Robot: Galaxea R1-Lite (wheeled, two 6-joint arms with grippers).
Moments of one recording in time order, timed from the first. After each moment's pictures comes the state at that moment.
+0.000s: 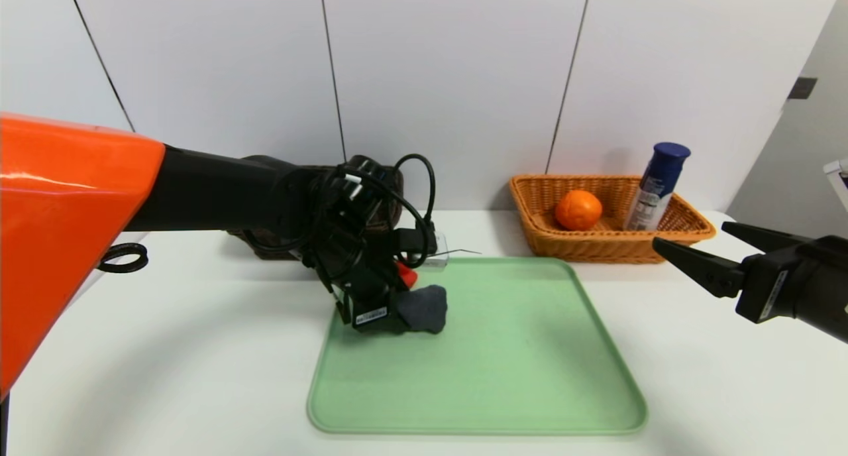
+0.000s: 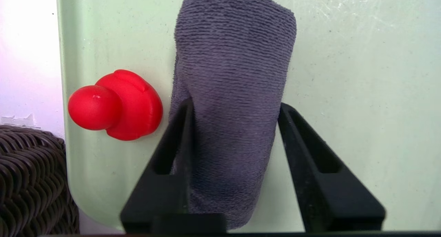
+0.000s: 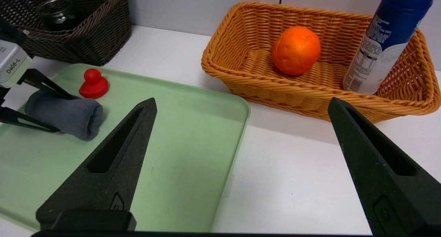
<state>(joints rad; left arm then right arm) -0.57 2.07 -1.59 0.53 -0.29 0.89 0.22 1.20 -0.48 -0.57 0.08 0.02</state>
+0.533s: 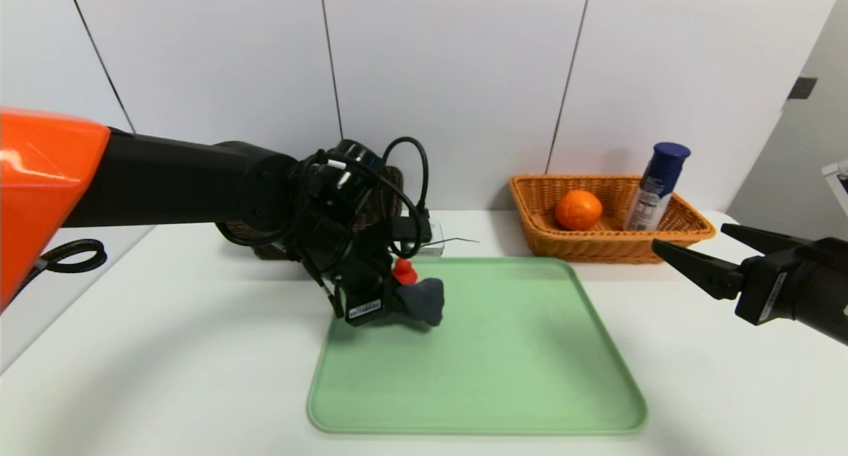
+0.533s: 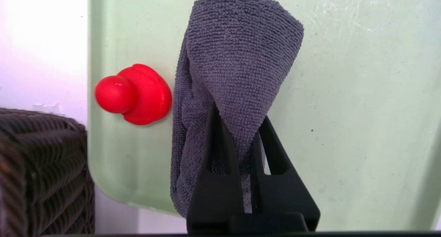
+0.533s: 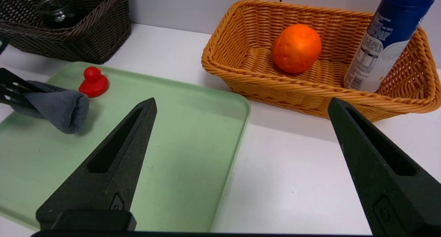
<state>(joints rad) -0.57 2.00 -1.57 0.53 -0.28 0.87 0.23 1.20 -0.47 -0.57 0.08 0.01</state>
